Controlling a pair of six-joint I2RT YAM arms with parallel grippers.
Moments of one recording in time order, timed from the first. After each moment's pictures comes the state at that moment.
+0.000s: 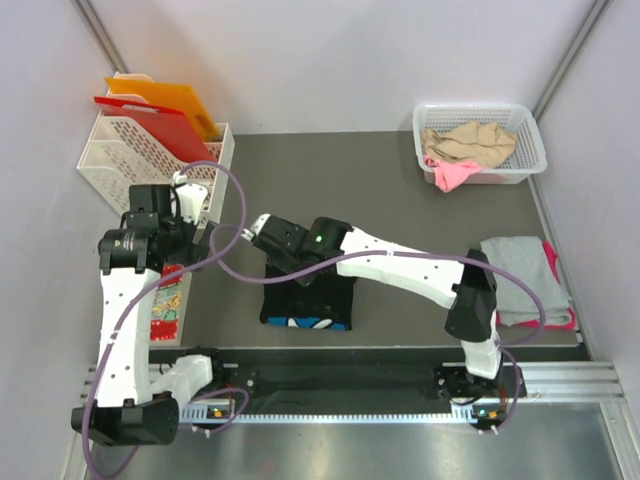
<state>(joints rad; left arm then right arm) 0.03 1.02 1.31 -1.17 -0.09 0.40 1.21 1.93 1.91 -1.06 0.32 0.12</state>
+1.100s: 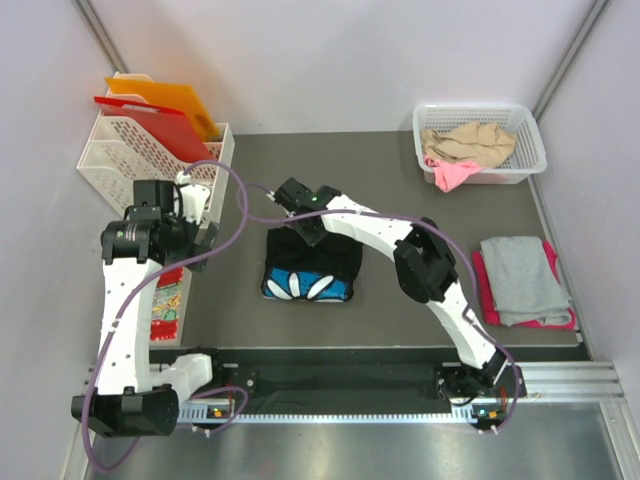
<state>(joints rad) 0.03 1.07 1.33 -1.22 -0.08 0.40 0.89 2.32 2.06 -0.87 0.25 0.04</state>
